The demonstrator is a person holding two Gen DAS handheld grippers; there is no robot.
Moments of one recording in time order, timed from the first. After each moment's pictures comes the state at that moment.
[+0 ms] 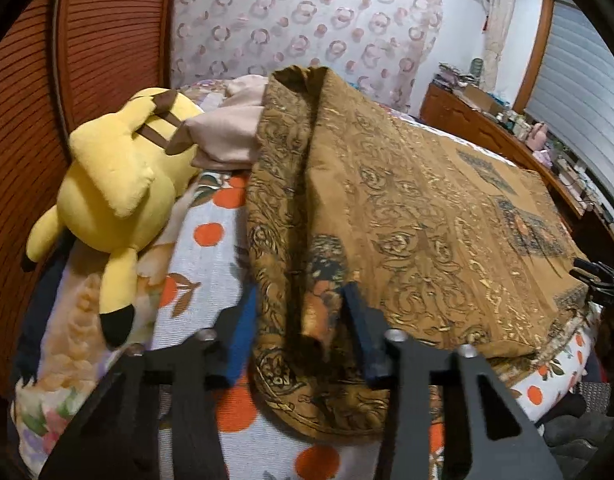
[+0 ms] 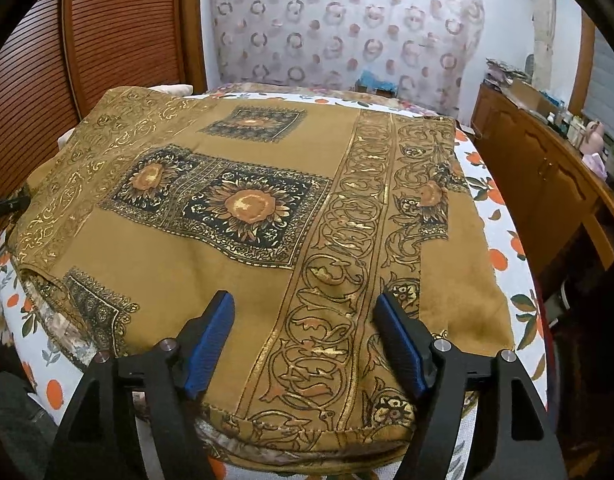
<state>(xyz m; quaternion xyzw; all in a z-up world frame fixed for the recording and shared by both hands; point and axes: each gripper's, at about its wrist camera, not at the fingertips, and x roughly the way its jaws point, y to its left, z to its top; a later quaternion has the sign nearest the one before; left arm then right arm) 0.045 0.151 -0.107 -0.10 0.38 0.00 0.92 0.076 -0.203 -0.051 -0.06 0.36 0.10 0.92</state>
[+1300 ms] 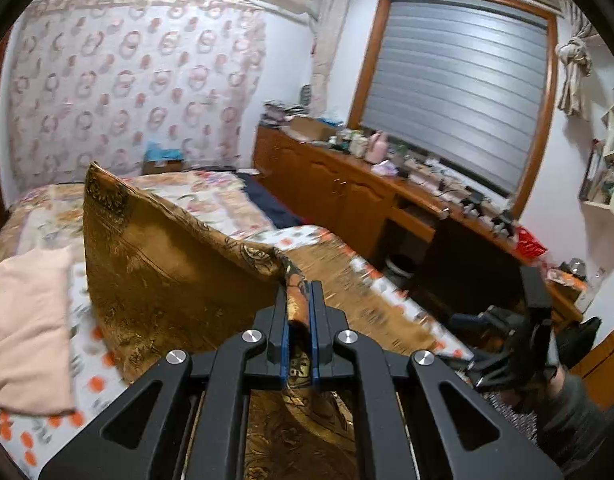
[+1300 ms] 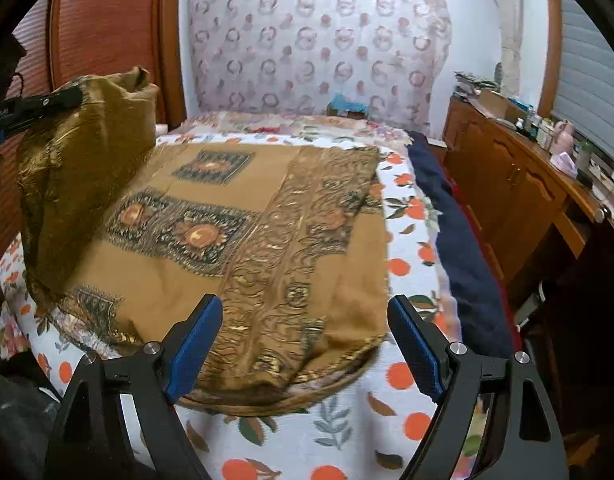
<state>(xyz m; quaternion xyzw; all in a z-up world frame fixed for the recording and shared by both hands) 0.139 -0.063 0.045 -0.06 0.26 -0.28 0.92 0.020 -0.263 -0.003 -0.05 0.32 0.07 0.94</state>
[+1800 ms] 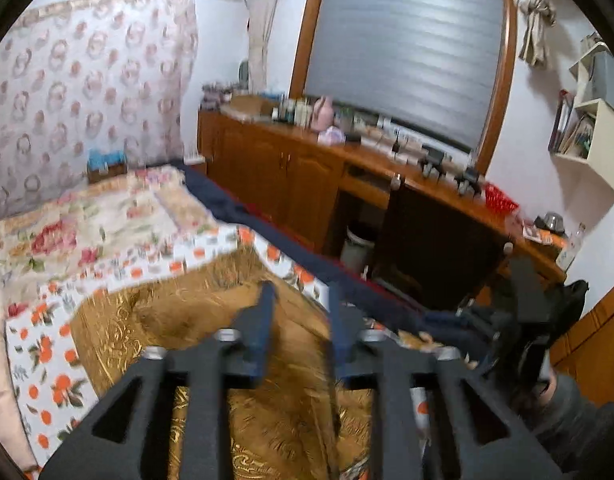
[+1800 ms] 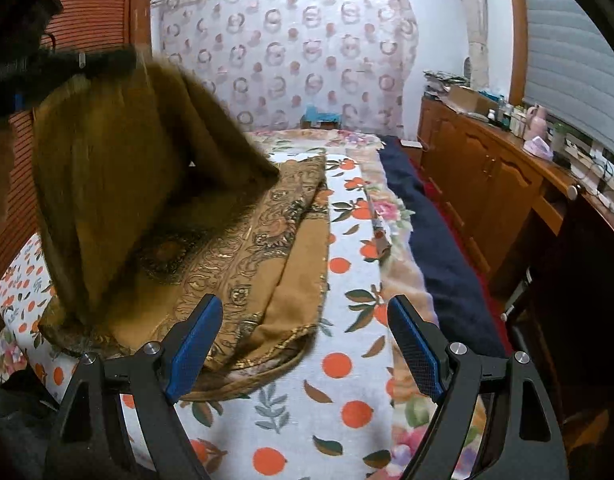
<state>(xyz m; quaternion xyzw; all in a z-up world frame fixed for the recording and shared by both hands) 0.162 -0.156 0.052 0.01 0.30 -0.35 0.89 0.003 -0.303 0.003 -0.01 0.30 0.04 0.95</state>
